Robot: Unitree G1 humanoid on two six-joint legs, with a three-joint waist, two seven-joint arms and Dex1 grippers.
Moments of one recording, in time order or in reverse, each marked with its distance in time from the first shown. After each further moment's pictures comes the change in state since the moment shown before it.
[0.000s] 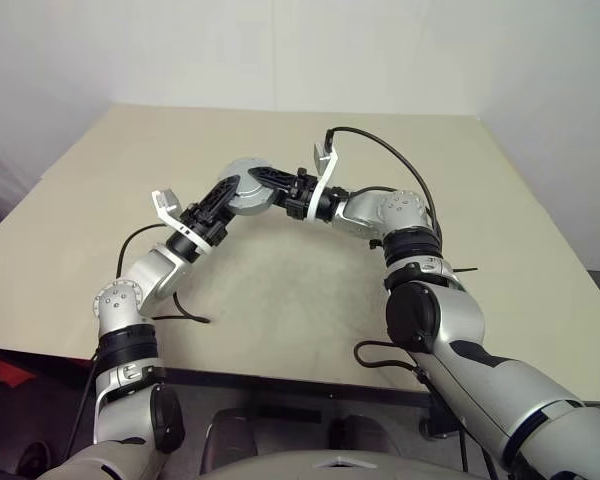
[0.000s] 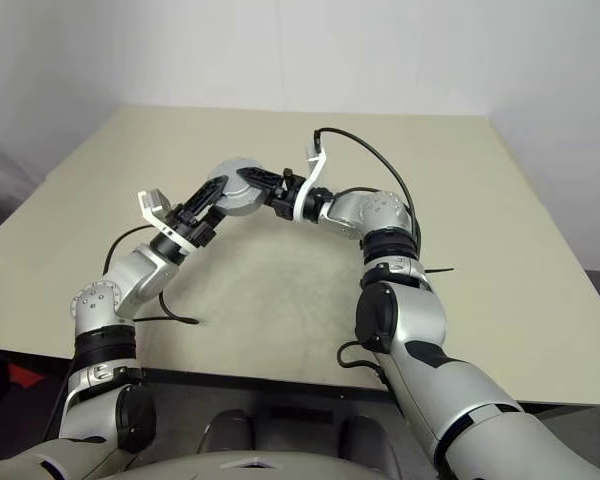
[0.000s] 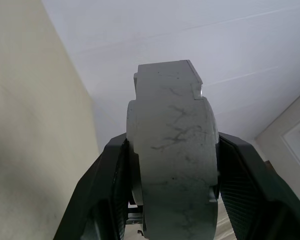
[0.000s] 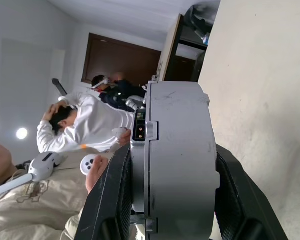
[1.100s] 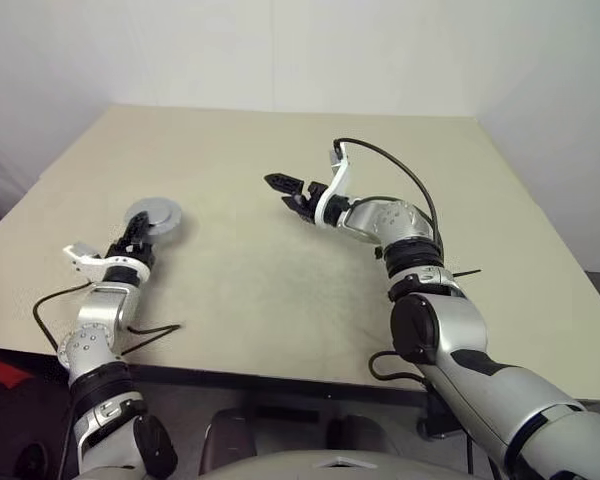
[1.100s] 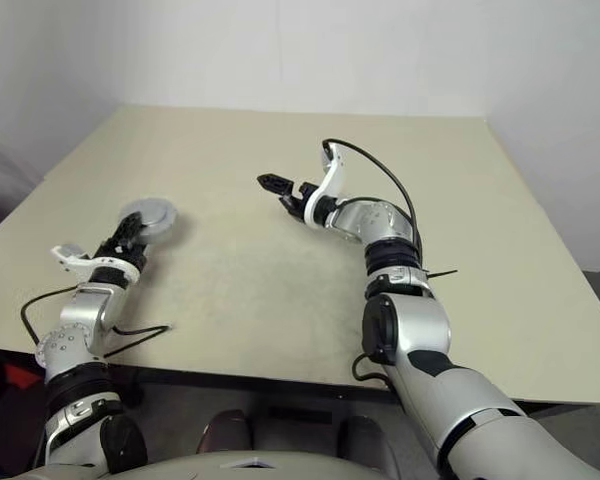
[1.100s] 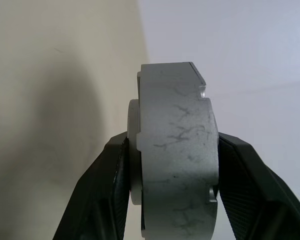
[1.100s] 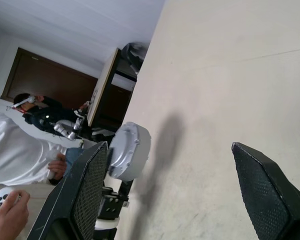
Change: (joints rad) left arm 0.152 -0.003 0.228 -0.007 0.176 -0.413 0.193; right arm 0.068 -0.026 0.142 -0.009 -0.133 -0.274 -0.015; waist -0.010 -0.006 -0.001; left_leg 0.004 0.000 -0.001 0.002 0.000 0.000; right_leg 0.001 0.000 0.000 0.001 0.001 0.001
